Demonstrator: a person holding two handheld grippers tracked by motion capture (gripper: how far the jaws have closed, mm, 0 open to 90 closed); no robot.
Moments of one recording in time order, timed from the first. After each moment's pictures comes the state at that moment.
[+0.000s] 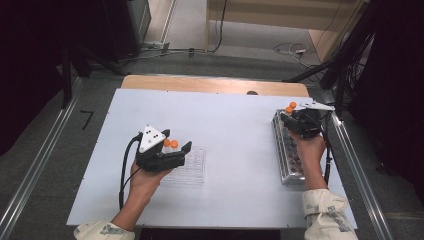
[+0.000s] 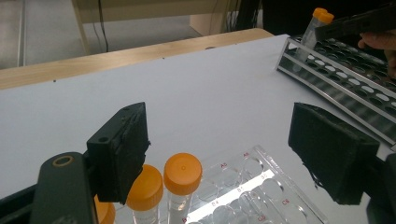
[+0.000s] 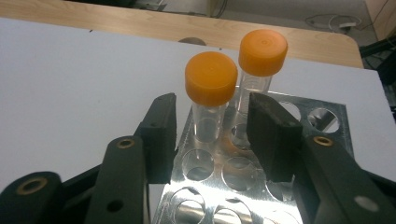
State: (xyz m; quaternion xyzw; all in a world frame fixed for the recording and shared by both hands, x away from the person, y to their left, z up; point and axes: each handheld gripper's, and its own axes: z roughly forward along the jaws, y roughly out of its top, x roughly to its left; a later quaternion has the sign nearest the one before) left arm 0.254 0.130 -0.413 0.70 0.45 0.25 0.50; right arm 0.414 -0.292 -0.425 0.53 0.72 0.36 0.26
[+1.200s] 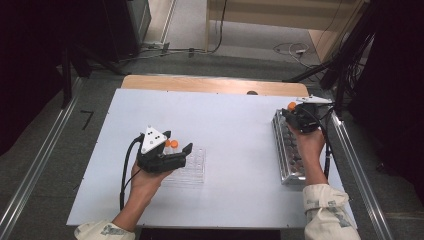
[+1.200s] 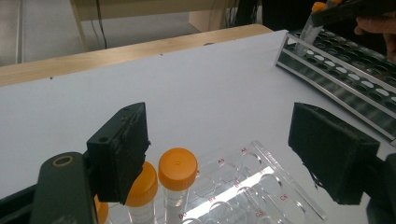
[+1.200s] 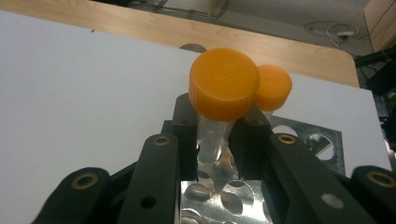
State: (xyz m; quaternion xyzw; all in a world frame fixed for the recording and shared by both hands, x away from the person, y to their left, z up) left arm 0.253 0.126 -0.416 0.70 0.45 0.25 0.49; right arm 0.422 -0.285 -0.411 0.51 0.74 0.35 0.27
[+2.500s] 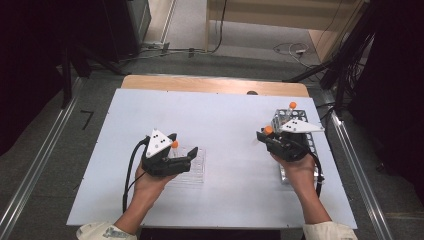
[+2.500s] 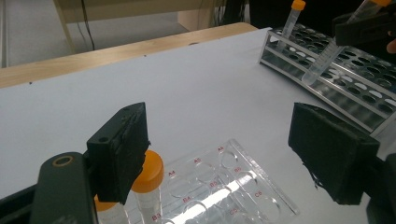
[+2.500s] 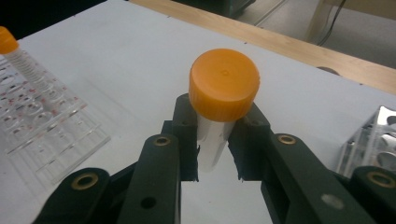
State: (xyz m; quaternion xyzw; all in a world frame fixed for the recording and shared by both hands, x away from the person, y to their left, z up) left arm 0.246 0.115 -0.413 0.71 0.43 0.24 0.50; right arm 0.318 -0.230 -0.396 0.37 0.79 0.44 0.19
